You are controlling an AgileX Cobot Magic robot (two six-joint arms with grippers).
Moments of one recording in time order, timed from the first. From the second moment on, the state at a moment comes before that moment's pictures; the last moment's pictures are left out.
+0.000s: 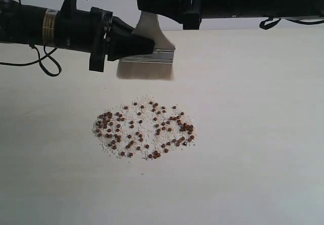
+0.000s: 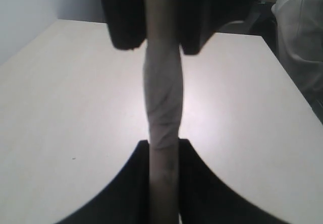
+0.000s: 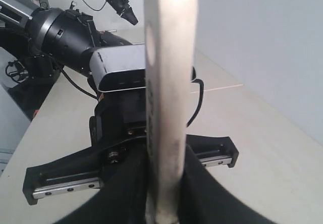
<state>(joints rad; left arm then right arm) -0.40 1.96 -1.22 1.59 -1.23 -1.05 0.27 1.83 -1.19 1.73 1.17 -2.01</state>
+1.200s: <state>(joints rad) -0.34 1.97 -1.22 1.44 -1.21 -1.02 0.27 1.72 -1.19 1.73 0.27 -2.09</state>
